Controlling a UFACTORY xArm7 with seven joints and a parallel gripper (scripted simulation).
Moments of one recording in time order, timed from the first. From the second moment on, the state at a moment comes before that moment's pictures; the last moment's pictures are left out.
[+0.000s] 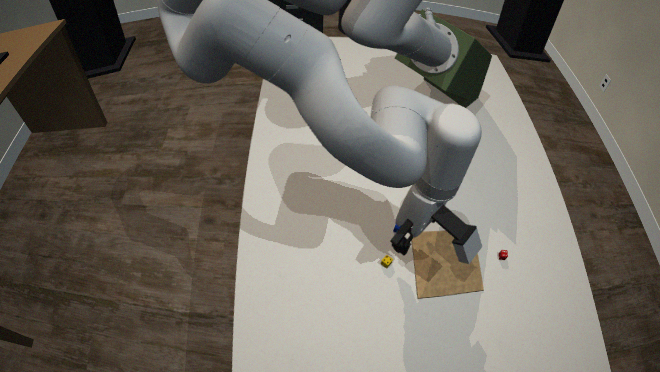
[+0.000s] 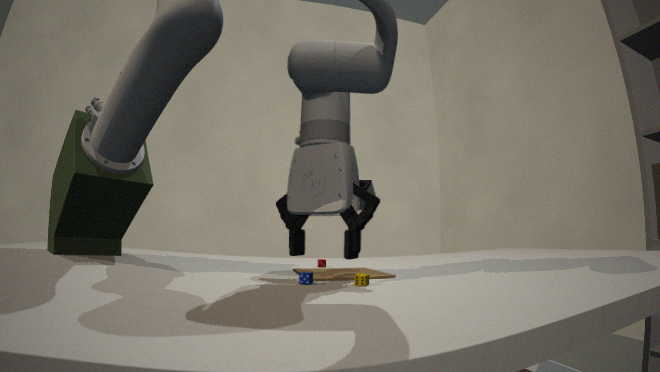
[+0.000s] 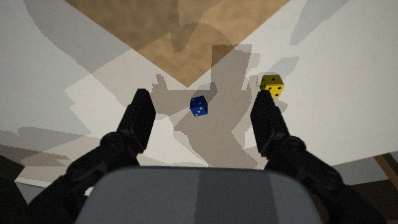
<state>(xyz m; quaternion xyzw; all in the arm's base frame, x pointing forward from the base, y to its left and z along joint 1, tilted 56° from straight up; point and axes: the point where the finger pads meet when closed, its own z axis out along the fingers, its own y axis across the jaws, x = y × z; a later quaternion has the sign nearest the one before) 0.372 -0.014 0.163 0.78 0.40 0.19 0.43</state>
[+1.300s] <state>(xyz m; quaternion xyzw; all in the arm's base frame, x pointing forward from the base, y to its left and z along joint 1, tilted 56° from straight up) 0.392 0.050 0.135 0.78 0.41 0.19 0.43</state>
